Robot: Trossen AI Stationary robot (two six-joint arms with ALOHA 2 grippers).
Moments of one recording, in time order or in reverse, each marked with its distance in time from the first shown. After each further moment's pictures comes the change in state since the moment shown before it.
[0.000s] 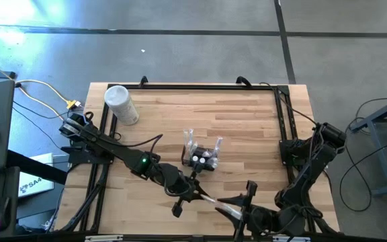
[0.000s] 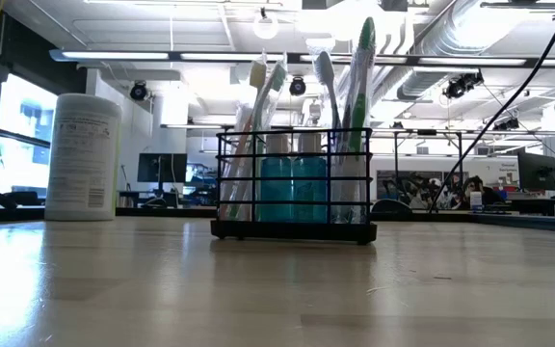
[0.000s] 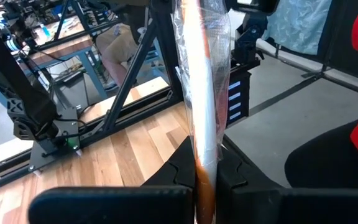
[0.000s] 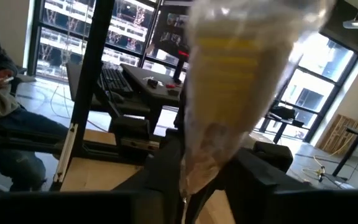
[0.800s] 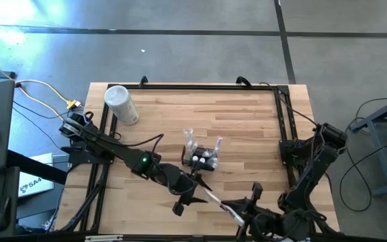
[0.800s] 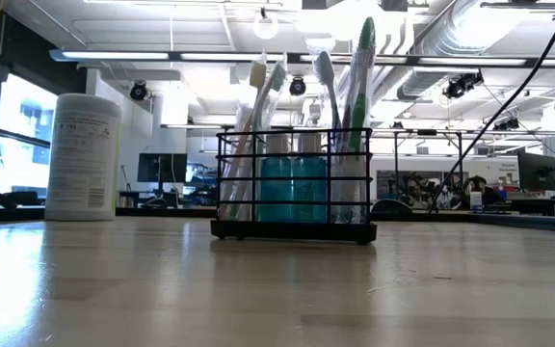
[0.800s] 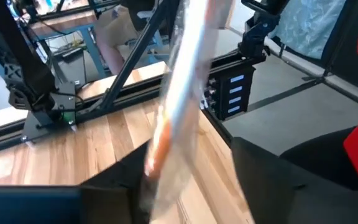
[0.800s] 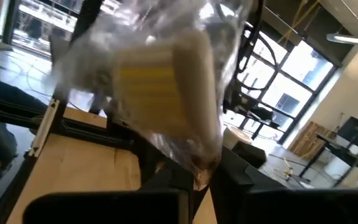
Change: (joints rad) left arm 0.001 0.000 0.000 -0.049 -0.017 -0.117; right arm 0.034 0.000 -0.001 -0.038 0.103 -0.103
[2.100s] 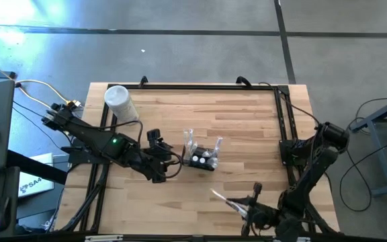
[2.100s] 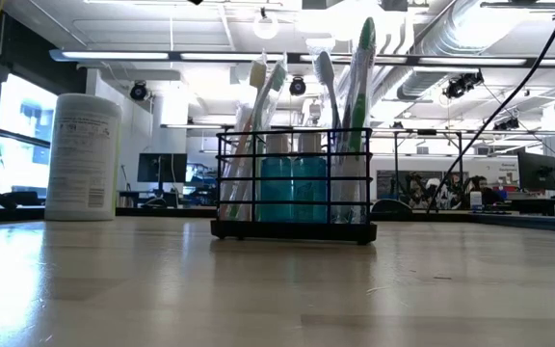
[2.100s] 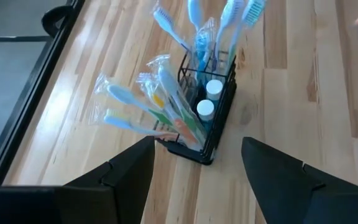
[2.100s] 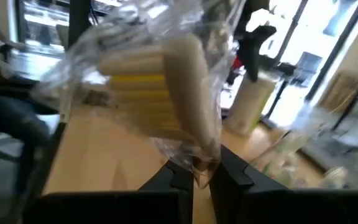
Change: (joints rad) left arm -0.001 -0.272 0.000 -0.883 -0.485 -0.454; right arm 0.034 -0.033 -0.249 -0.194 0.029 0.595
